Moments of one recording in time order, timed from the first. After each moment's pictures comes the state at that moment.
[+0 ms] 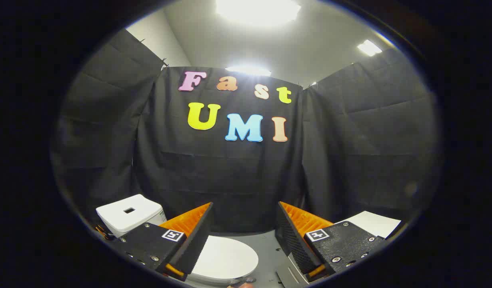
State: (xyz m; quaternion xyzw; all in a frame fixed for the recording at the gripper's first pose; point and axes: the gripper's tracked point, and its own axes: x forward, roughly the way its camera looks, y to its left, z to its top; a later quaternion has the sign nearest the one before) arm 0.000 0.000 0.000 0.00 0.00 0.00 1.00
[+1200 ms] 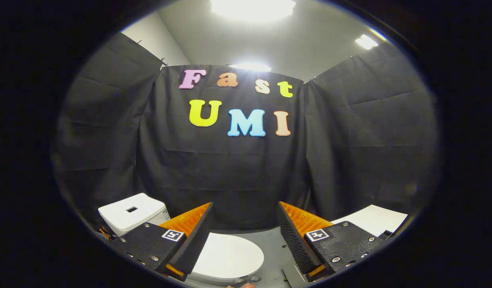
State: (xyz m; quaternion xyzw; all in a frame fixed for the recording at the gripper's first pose) arm 0.007 0.000 -0.021 0.02 0.01 0.02 1.00
